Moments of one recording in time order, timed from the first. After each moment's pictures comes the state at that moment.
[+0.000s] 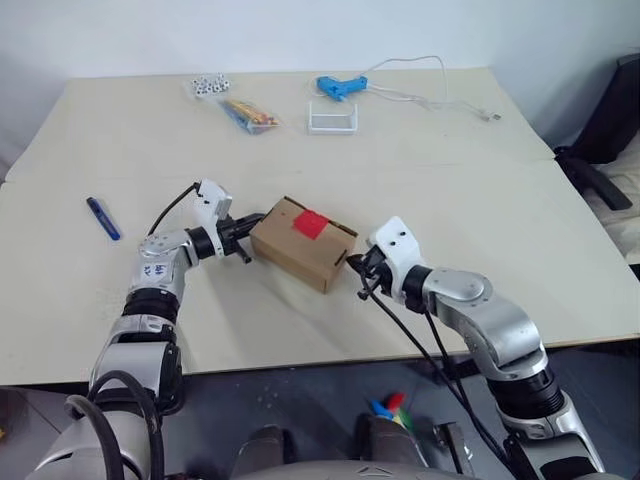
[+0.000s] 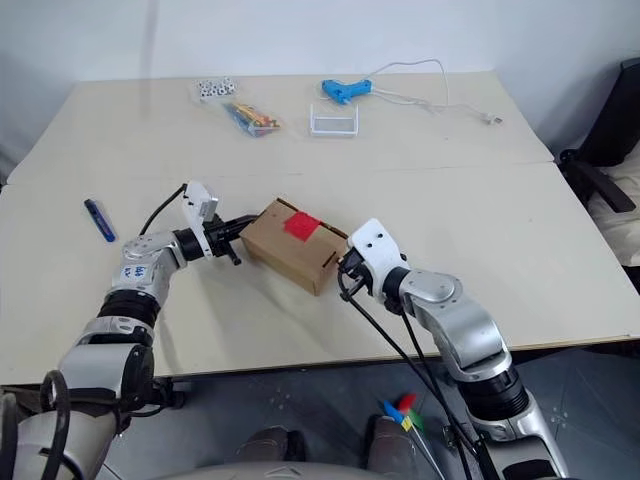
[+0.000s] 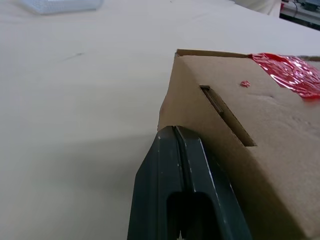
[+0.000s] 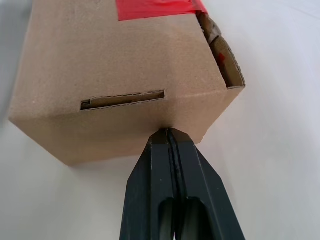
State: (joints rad) left arm -0.85 0.42 0.11 0.90 -0.20 0.01 -0.97; right arm -0.47 -0.41 0.21 -0.39 0.25 0.91 0.48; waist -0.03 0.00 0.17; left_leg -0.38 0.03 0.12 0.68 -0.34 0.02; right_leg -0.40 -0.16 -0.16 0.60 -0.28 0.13
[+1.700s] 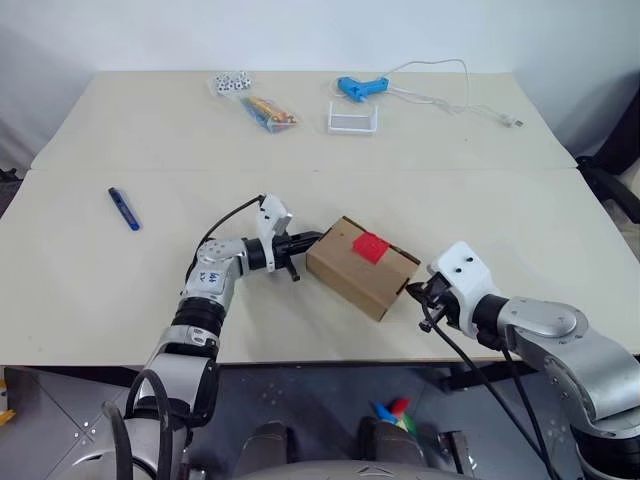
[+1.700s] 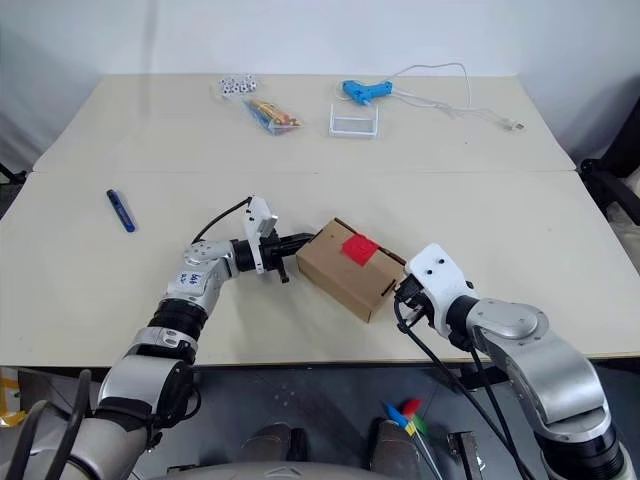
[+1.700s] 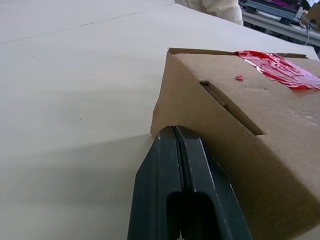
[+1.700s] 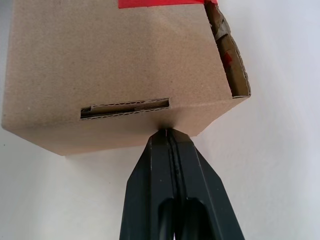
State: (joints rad) left arm -0.84 0.23 0.02 0.80 -0.16 0.05 -0.99; right arm -0.24 -0.65 -0.02 -0.71 0.35 1.16 0.52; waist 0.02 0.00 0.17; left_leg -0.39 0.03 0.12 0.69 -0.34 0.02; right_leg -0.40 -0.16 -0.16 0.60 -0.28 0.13
